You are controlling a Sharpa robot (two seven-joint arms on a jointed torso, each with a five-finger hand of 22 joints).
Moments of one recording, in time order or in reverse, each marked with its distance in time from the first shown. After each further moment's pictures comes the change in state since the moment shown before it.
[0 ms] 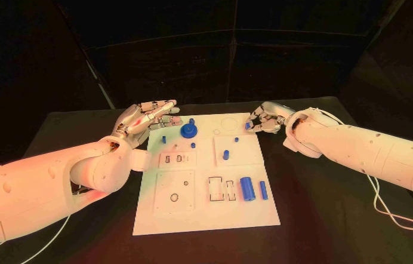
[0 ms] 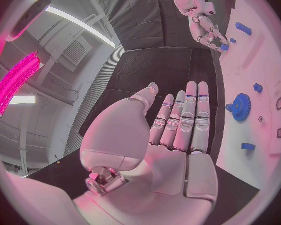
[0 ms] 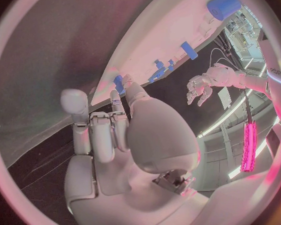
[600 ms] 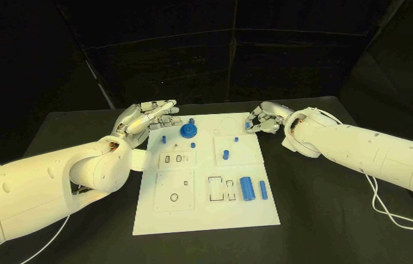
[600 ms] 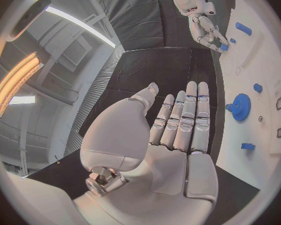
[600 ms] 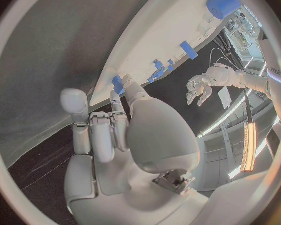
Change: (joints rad) left arm 0.000 0.000 0.000 -0.001 0.000 0.000 -0.003; left_hand 0.000 0.000 0.000 0.000 0.000 0.000 0.000 0.000 0.000 0.000 0.000 0.000 0.000 0.000 0.000 0.000 0.000 0.000 0.000 0.000 -0.004 -0.001; right arm 0.000 0.004 0.000 0.004 0.000 0.000 -0.007; right_hand 0.000 0.000 -0.001 -0.001 0.000 -0.007 0.001 0.000 0.000 0.004 0.003 -0.004 0.000 0.000 0.000 0.000 0.001 0.000 -0.004 0.004 0.000 -0.002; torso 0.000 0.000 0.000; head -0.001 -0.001
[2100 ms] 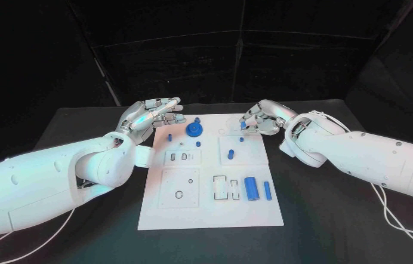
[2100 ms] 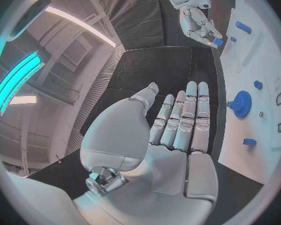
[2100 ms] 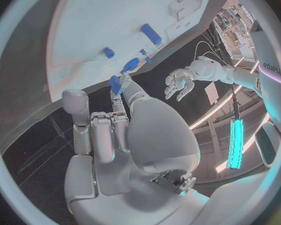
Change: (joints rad) left arm 0.001 -0.016 0.000 0.003 0.000 0.002 -0.004; left_hand 0.000 0.000 -0.003 -0.003 0.000 0.000 0.000 0.000 0.000 0.000 0.000 0.000 0.000 0.000 0.000 0.000 0.001 0.000 0.000 0.000 0.000 -0.001; right arm 0.006 -0.077 0.001 0.257 0.003 -0.111 -0.037; right_hand 0.020 0.039 0.086 -0.047 -0.047 0.097 -0.028 0.058 0.014 -0.002 -0.028 0.007 0.001 -0.002 -0.016 0.005 0.000 0.000 0.006 -0.016 0.000 0.001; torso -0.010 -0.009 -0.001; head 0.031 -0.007
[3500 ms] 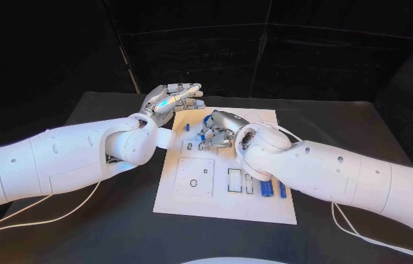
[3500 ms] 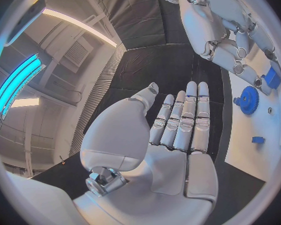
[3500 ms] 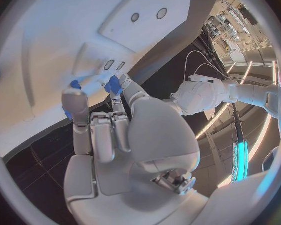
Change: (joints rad) left arm 0.010 0.028 0.000 -0.036 0.000 -0.021 0.013; left_hand 0.000 0.000 0.006 -0.006 0.000 0.000 0.000 0.000 0.000 0.000 0.000 0.000 0.000 0.000 0.000 -0.004 0.000 0.000 0.000 0.000 0.000 -0.002; right arm -0.048 0.366 -0.001 0.027 -0.188 0.046 -0.357; right_hand -0.022 0.002 0.021 -0.012 0.030 -0.002 -0.002 -0.005 0.000 0.000 0.000 -0.005 0.000 0.000 0.000 0.000 0.000 0.000 0.000 0.000 -0.004 -0.011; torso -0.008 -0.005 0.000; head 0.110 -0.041
